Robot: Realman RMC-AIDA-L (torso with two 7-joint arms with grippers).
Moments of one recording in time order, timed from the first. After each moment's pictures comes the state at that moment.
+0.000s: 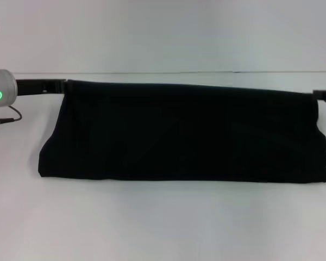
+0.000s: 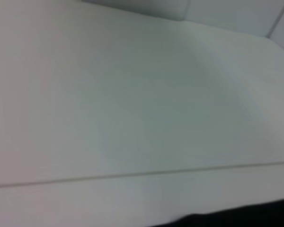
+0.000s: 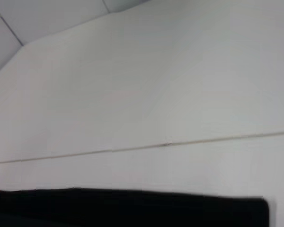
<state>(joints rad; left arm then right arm) -0.85 -1.98 0.33 0.51 2.48 0.95 -1.95 0.75 1.89 -0.45 -0.42 -2.28 -0.97 1.96</state>
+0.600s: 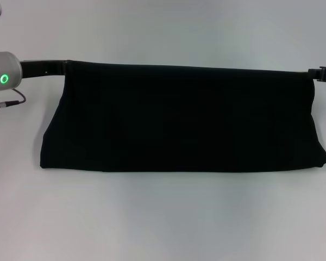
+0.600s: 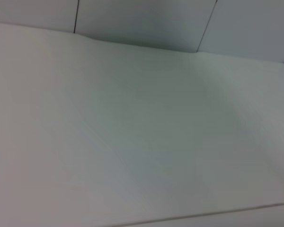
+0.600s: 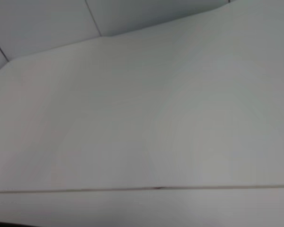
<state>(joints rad) -0.89 -1.99 0.33 0.51 2.45 0.85 -1.94 0.82 1.90 -0.46 -0.40 -2.28 -0.85 1.96</state>
